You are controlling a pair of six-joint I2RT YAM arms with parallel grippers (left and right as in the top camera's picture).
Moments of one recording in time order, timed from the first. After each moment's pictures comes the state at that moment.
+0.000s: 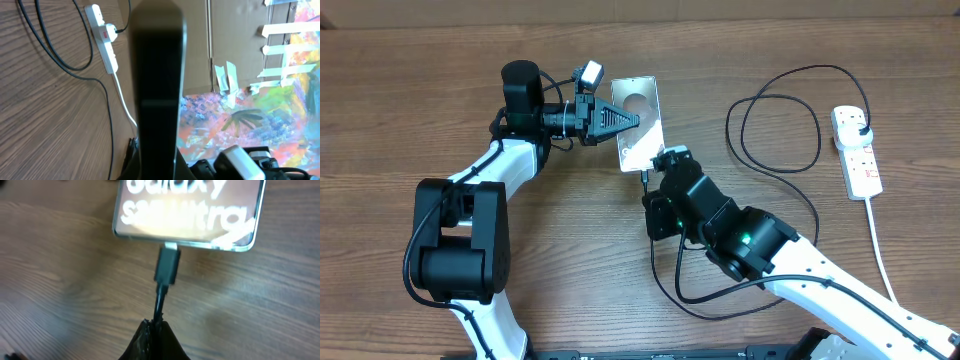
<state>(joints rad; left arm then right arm) -0.10 1.98 1.16 0.49 1.51 -1.06 0.80 1.33 0.98 -0.45 0.01 0.57</state>
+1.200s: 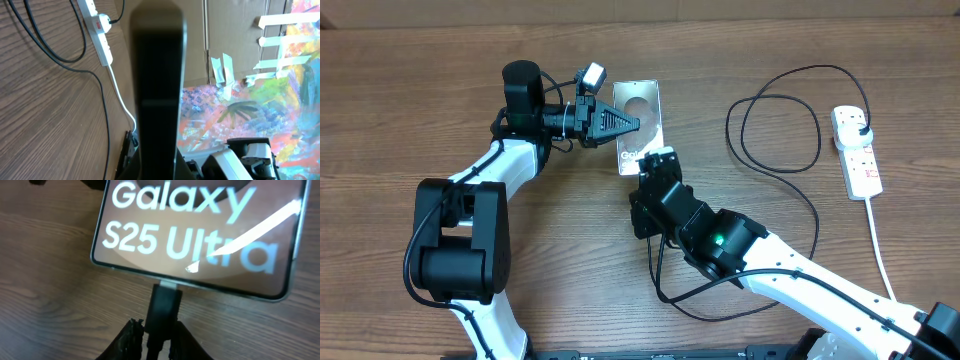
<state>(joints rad) -0.10 1.98 1.16 0.49 1.55 -1.06 0.88 1.42 0.98 -0.38 0.17 0.59</state>
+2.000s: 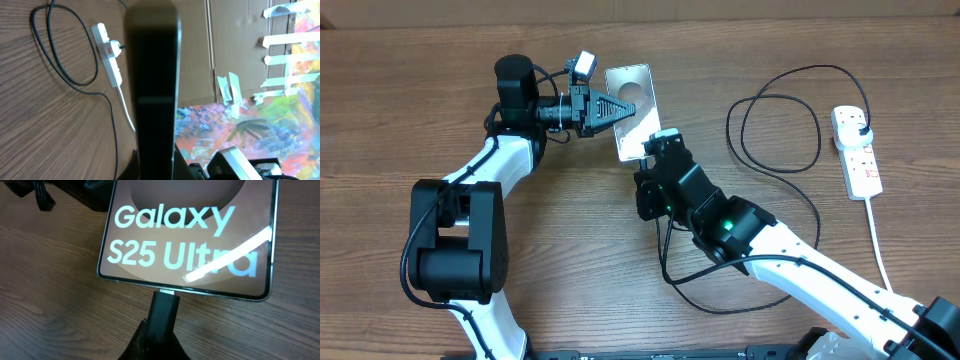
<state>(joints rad) -0.08 1.98 1.19 0.50 1.46 -1.08 0.78 1.44 0.97 -0.23 0.08 0.49</state>
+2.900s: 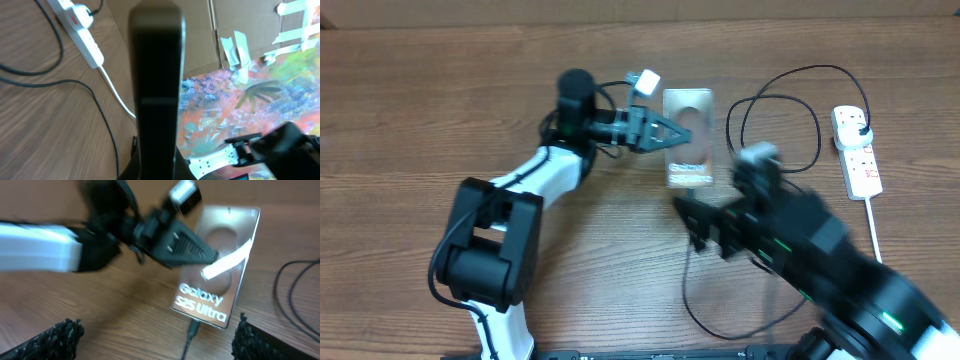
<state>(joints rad) -0.33 1.98 1.15 0.68 1.39 -1.10 0.75 0.86 1.07 -0.72 0.11 0.38</state>
